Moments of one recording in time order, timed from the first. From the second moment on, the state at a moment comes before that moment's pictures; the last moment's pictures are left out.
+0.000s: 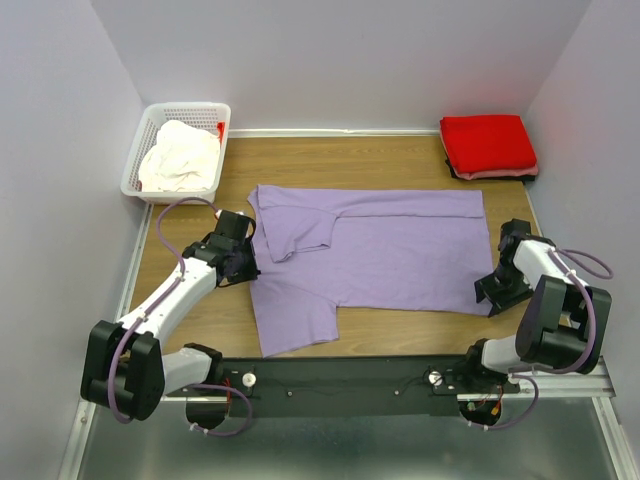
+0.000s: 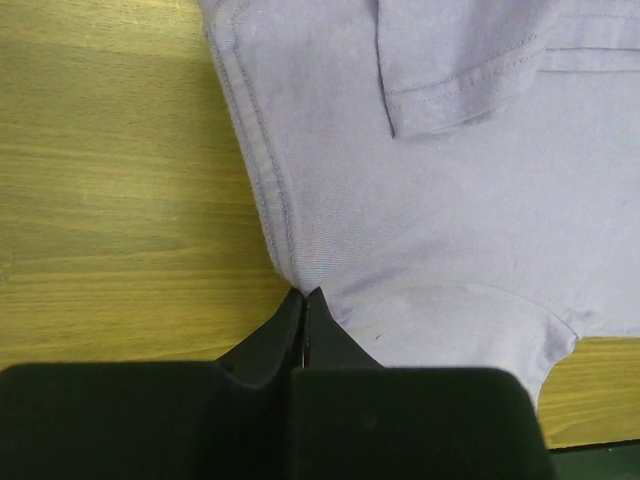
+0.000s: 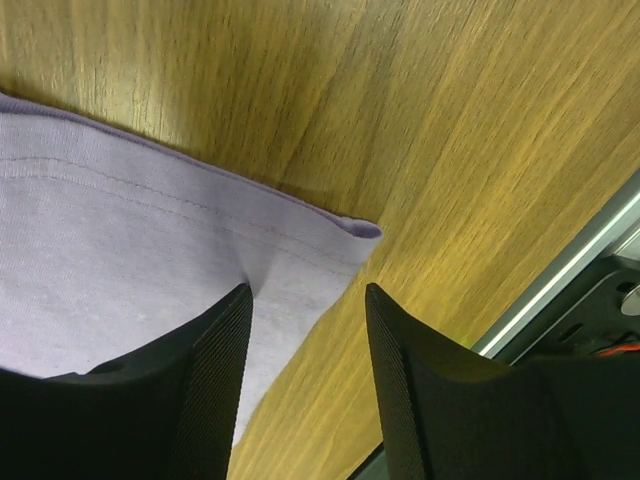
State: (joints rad) left arm -0.32 1.18 0.73 -0.60 -0.01 -0.52; right arm -0.30 1.40 0.74 -0.91 0.25 0.87
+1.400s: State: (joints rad) left arm -0.32 1.19 0.73 -0.59 0.01 -0.50; right arm -0.30 1.42 0.73 -0.85 0.23 0.93
